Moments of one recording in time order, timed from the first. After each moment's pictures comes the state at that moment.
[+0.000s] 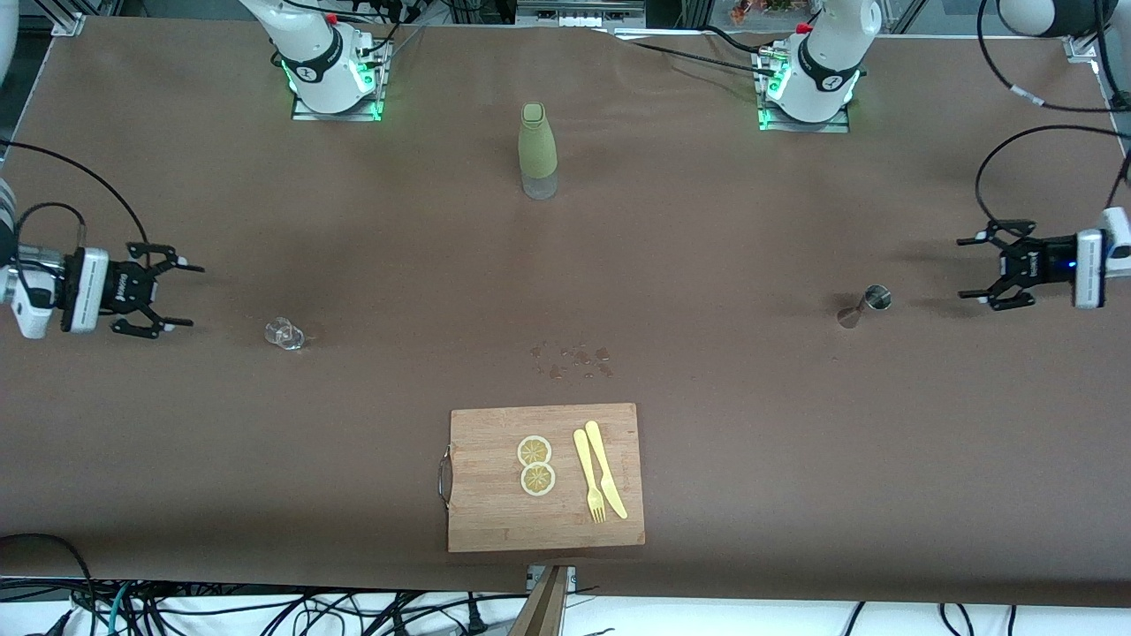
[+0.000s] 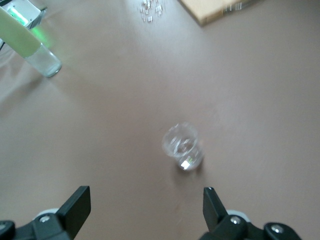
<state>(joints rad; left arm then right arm) 0.29 0.74 0.49 -1.73 -0.99 1.26 2.21 -0.28 0.54 -0.17 -1.77 0.76 1.73 -2.05</state>
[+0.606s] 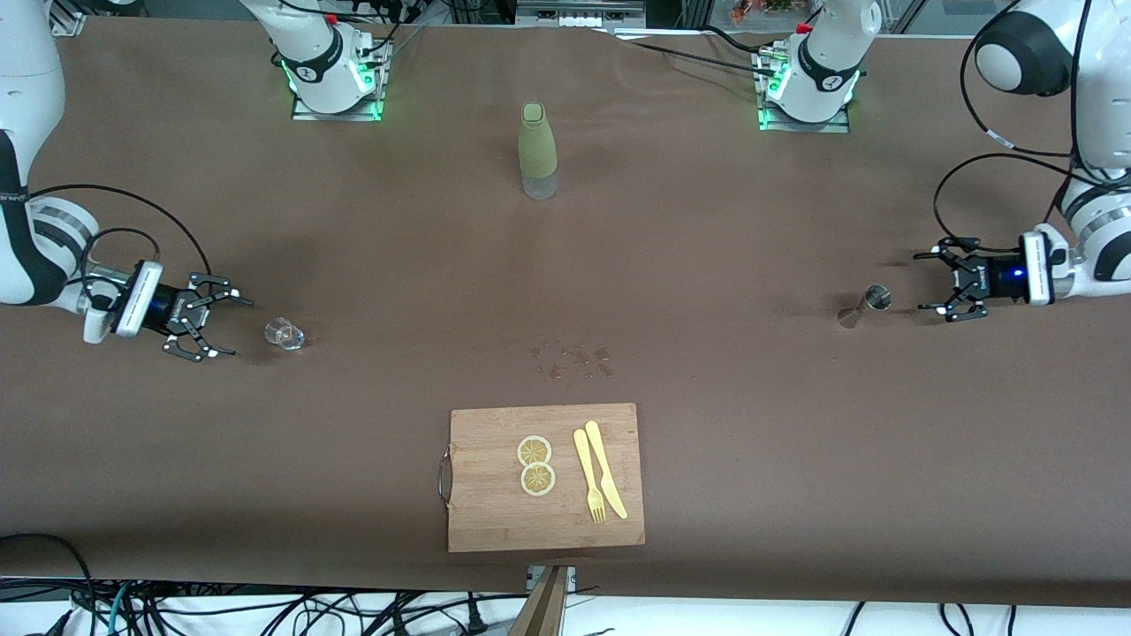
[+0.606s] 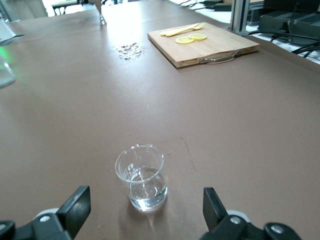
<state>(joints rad) 0.29 0.94 0.47 -1.70 -1.15 1.17 2.64 -0.28 0.65 -0.17 -1.90 1.14 1.82 -2.44</state>
